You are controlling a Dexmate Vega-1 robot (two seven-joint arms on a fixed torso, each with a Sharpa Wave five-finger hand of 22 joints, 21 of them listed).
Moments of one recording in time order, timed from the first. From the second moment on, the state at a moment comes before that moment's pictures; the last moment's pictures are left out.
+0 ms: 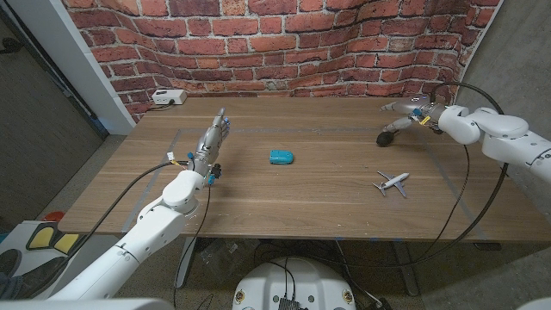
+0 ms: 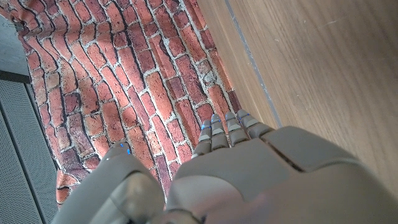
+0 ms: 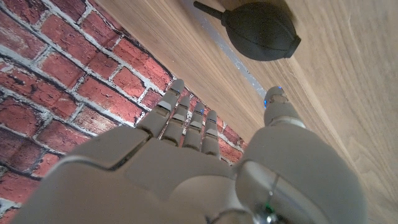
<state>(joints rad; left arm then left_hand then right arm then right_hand) 1.12 0.64 0.30 -1.75 -0.50 -0.14 0.29 0.23 -0.07 0.15 0.08 0.29 0.09 0.09 0.20 0.18 0.13 0.05 0.22 0.19 0.07 0.03 0.20 0.18 0.02 -0.01 0.21 0.18 -0.51 -1.08 -0.65 -1.40 -0.71 0.21 0.09 0.65 -0.02 0.38 -0.18 0.19 0.22 -0.04 0.20 0.20 0.28 -0.04 0.20 0.18 0.26 -0.03 0.18 0.17 0.39 -0.04 0.30 0.17</state>
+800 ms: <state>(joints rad) 1.12 0.63 0.31 -1.76 -0.51 -0.13 0.31 0.23 -0.07 0.15 0.08 0.29 0.09 0.09 0.20 0.18 0.13 0.05 0.22 0.19 0.08 0.04 0.20 0.18 0.02 -0.01 0.21 0.18 -0.46 -1.09 -0.71 -1.38 -0.85 0.26 0.11 0.71 -0.02 0.41 -0.19 0.20 0.20 -0.05 0.20 0.20 0.25 -0.05 0.19 0.18 0.26 -0.03 0.18 0.17 0.41 -0.04 0.29 0.17</state>
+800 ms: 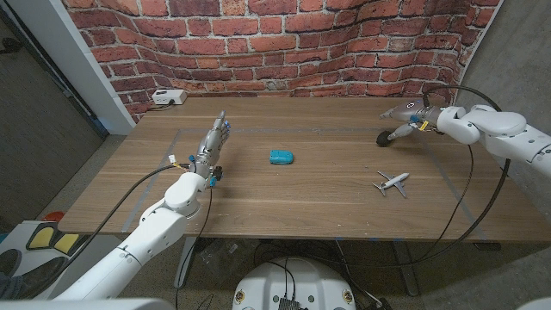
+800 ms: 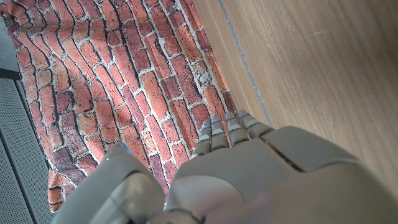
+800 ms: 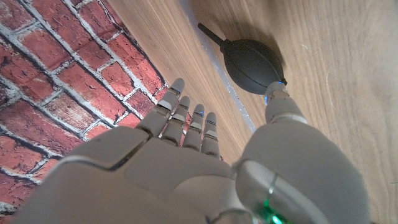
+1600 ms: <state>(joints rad) 1.13 0.62 0.32 -1.78 -0.50 -0.11 0.33 0.23 -0.07 0.14 0.09 0.29 0.09 0.09 0.20 0.18 0.14 0.05 0.22 0.19 0.08 0.03 0.20 0.18 0.02 -0.01 0.21 0.18 -0.39 -1.06 -0.77 -1.29 -0.97 0.40 0.07 0.81 -0.03 0.43 -0.17 0.20 0.26 -0.04 0.23 0.20 0.32 -0.05 0.21 0.18 0.32 -0.04 0.19 0.17 0.49 -0.05 0.29 0.17</state>
